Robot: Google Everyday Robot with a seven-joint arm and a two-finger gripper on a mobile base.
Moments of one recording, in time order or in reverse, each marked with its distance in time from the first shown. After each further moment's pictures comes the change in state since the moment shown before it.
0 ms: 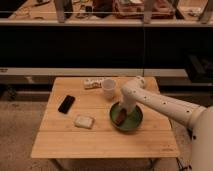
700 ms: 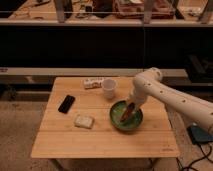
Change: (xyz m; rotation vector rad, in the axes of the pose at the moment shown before) arm 0.014 0.029 -0.083 0.018 0.001 0.156
